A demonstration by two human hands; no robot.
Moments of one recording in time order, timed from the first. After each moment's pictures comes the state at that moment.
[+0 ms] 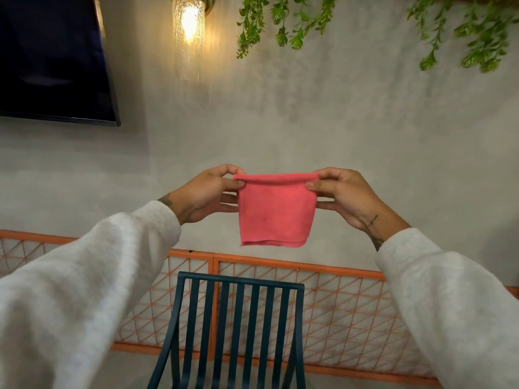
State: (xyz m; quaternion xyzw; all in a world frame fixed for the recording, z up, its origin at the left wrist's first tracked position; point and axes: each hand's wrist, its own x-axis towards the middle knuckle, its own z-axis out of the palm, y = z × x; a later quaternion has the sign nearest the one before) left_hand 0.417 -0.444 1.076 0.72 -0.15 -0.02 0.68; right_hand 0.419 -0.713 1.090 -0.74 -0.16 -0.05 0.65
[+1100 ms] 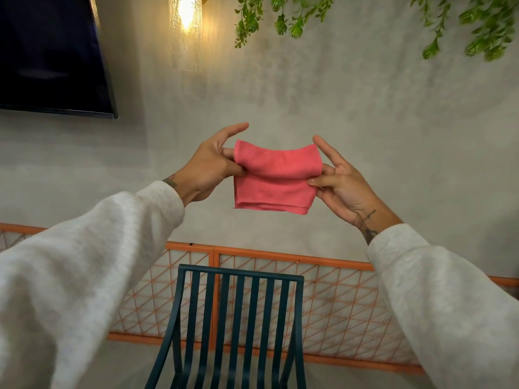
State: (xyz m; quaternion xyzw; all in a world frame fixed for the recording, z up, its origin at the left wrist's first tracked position) left_hand 0.420 -0.452 1.094 0.71 -0.23 0.12 0.66; right_hand 0.432 -0.714 1.078 -0.59 -0.26 0.00 0.77
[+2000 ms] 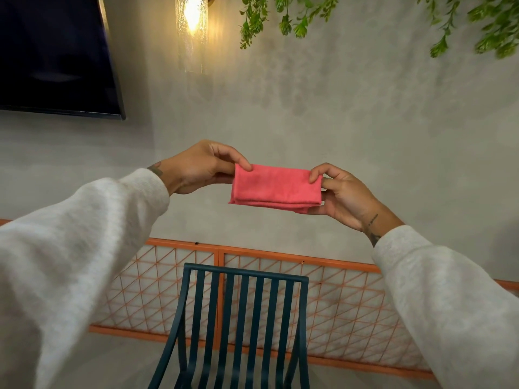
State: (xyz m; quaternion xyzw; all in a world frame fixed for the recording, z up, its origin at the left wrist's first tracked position) left_hand 0.409 -0.431 1.105 0.77 -0.21 0.02 0.60; right_hand 0.428 -0.718 1.070 -0.65 -0.25 0.07 0.71
